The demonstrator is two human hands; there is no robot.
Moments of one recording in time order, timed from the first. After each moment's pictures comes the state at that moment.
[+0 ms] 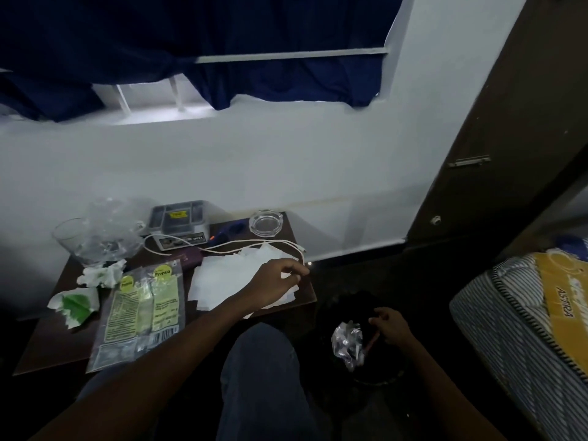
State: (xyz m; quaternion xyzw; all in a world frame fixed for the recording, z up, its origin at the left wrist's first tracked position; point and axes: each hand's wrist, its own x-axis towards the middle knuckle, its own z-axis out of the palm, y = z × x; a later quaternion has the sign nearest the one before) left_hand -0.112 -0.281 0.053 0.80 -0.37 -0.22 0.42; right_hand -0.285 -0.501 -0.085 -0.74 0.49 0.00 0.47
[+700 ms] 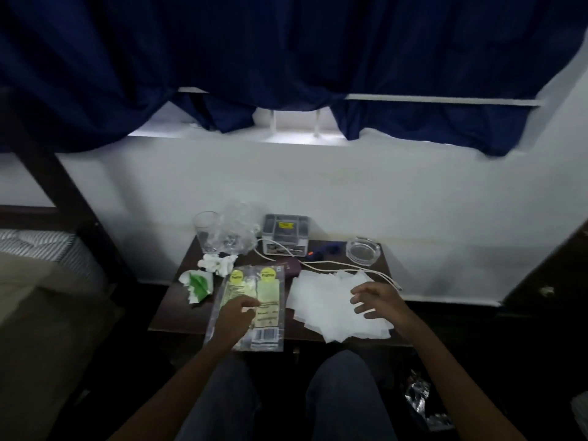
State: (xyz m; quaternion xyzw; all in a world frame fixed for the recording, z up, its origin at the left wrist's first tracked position) left_hand -0.027 -0.043 -0.010 0.88 -0.04 -0.12 0.45; right_hand -0.119 -0.333 0.056 -0.77 0.21 0.06 0.59
